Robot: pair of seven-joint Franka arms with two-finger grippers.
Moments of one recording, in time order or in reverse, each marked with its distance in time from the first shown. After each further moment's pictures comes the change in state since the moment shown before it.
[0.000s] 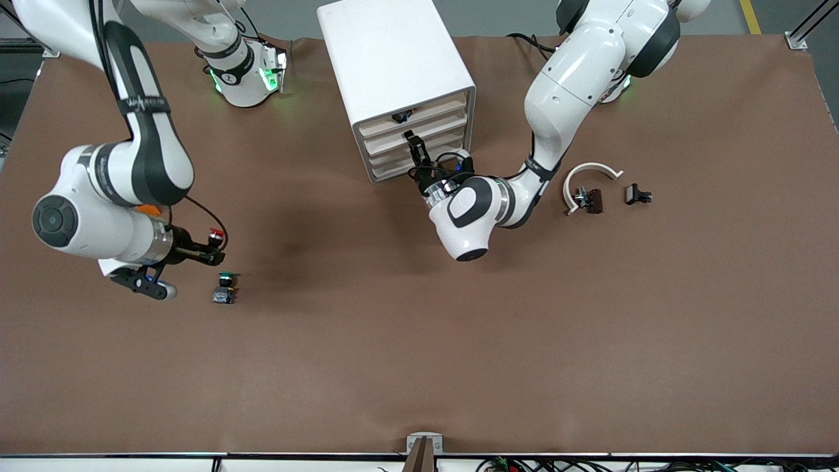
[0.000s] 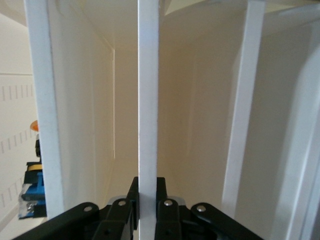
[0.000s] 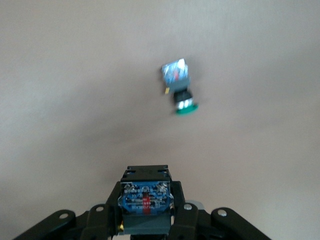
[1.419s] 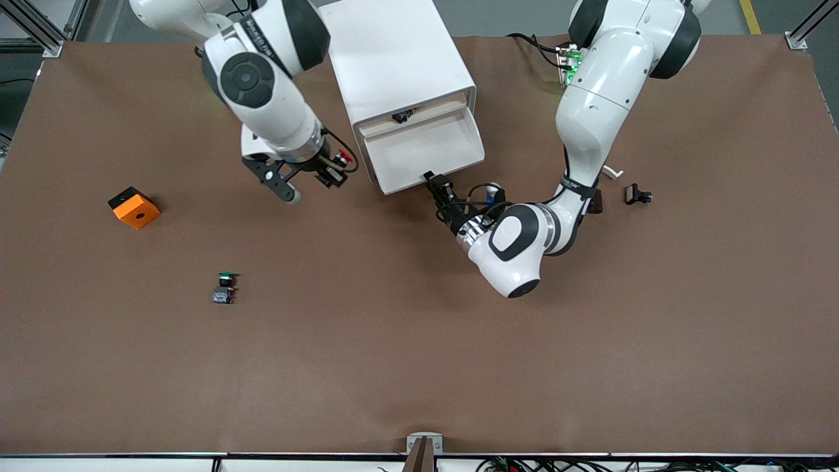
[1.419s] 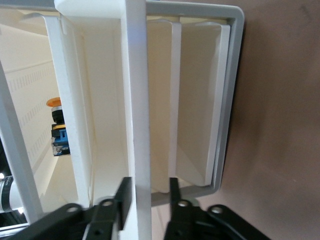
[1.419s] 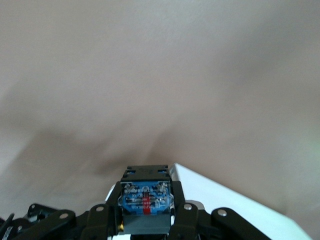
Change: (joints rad) left arm 0.067 0.000 0.134 0.108 0.000 -0.001 0.062; right arm 0.516 -0.184 0.003 -0.068 0.003 0.006 0.891
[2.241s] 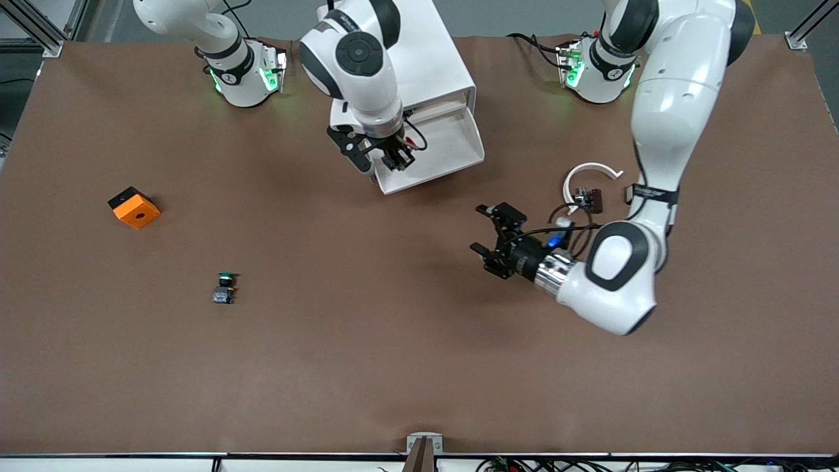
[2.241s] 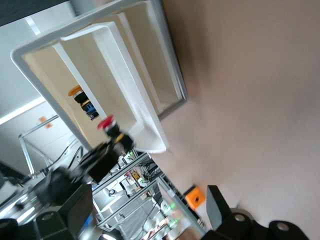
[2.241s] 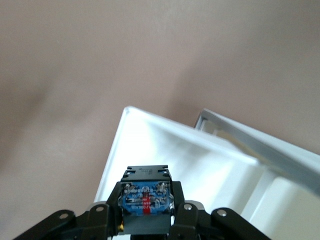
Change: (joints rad) left arm 0.232 -0.115 0.017 0.126 0.007 -0.006 0.360; right arm 0.254 0.123 -0.001 -0.021 -0.013 0.194 0.344
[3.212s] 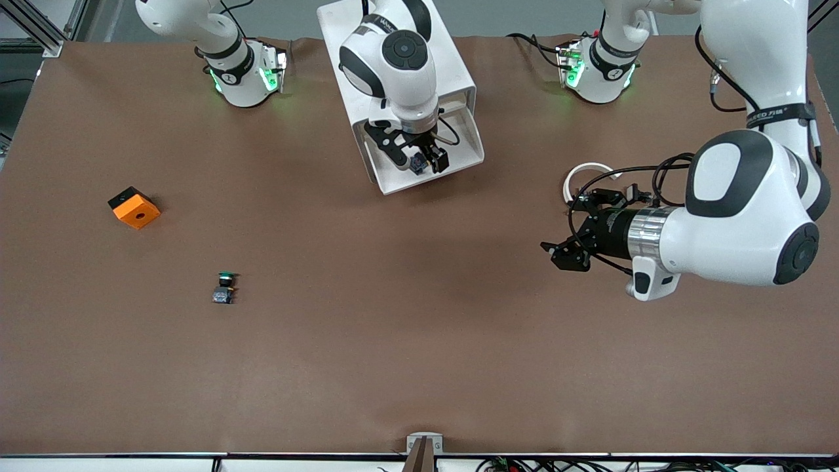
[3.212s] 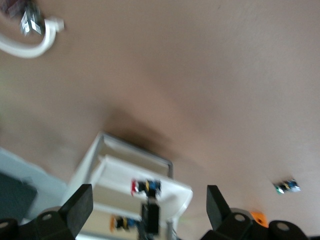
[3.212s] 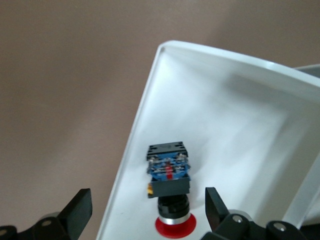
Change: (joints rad) left arm -0.007 -0.276 0.073 0.000 0.470 0.013 0.862; right arm 0.073 0.108 -0.015 0.119 -0.016 0.051 0.086
